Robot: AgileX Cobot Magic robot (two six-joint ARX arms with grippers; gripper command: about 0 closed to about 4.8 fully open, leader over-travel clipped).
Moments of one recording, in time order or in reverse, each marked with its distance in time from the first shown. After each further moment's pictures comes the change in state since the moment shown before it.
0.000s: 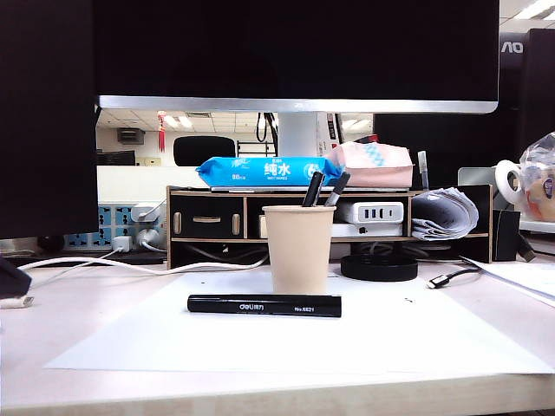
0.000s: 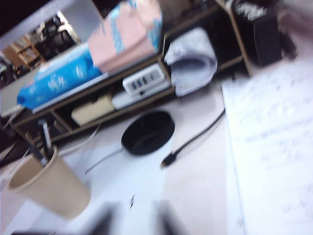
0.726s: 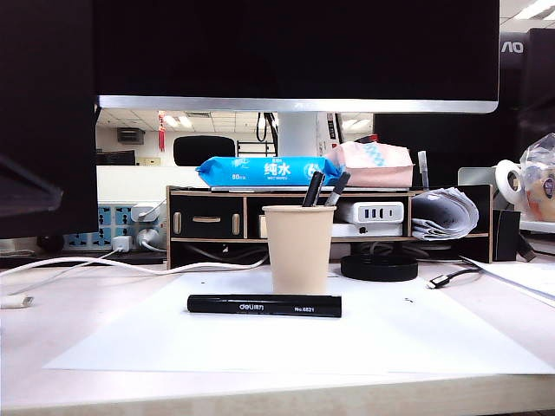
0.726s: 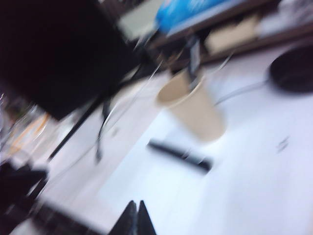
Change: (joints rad) left arm 0.000 0.000 -0.003 0.205 -0.021 0.161; right arm 0.224 0.102 0.086 -0.039 -0.325 0.043
